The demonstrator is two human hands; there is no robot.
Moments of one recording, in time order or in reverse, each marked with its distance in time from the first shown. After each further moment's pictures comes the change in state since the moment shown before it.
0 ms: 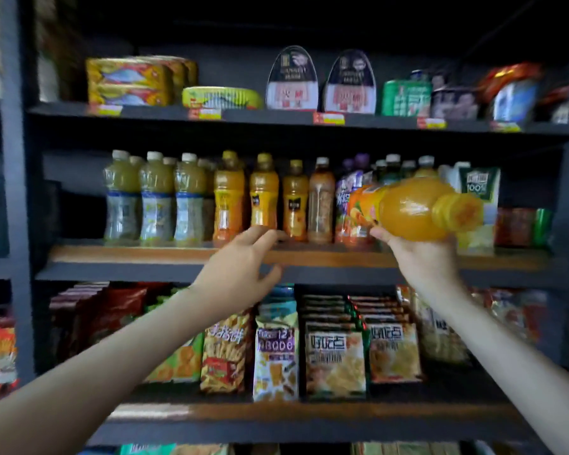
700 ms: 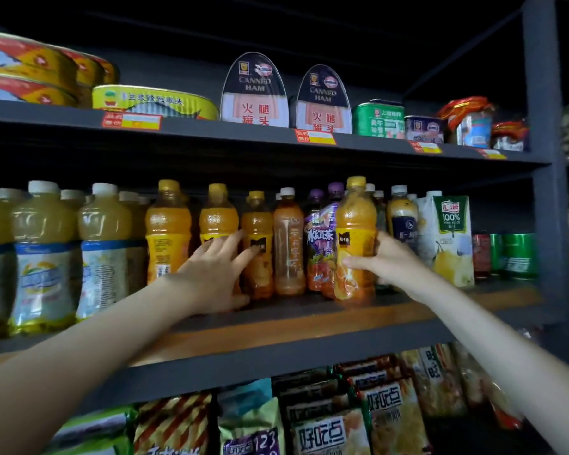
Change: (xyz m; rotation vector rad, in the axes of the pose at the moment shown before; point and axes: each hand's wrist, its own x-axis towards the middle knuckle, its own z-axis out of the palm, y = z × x) left_hand 0.136 -0.097 0.062 0.485 -0.286 0.136; right_hand 0.106 0.074 0.047 -0.393 -0.306 0.460
